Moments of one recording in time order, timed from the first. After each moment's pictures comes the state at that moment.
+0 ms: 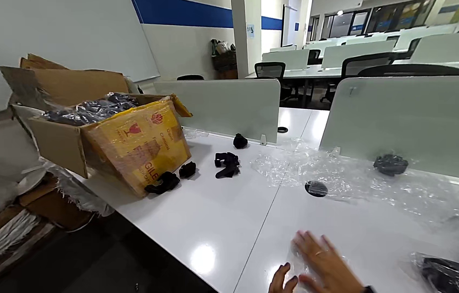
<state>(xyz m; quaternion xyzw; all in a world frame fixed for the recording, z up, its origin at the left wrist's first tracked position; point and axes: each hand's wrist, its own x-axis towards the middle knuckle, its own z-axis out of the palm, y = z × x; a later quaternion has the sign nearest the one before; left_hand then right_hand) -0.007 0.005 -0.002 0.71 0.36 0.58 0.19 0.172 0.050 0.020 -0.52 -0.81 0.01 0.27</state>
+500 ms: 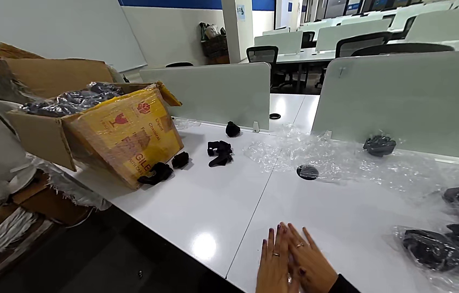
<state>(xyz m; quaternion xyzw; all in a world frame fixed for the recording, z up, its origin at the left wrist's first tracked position) -0.026 0.027 0.022 0.83 0.39 0.35 0.15 0.126 0.026 0.012 -0.53 -0.81 0.05 0.25</state>
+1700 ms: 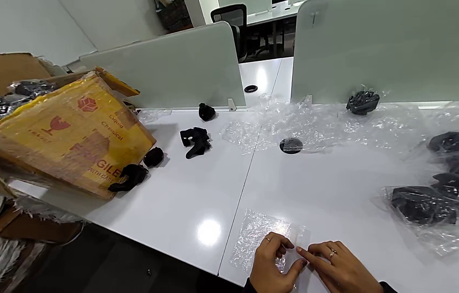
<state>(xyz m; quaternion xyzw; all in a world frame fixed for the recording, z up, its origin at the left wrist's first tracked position) -0.028 0.043 0.012 0.80 0.29 0.39 0.35 0.166 -0.038 -0.007 -0.51 -0.78 -0.06 0.34</state>
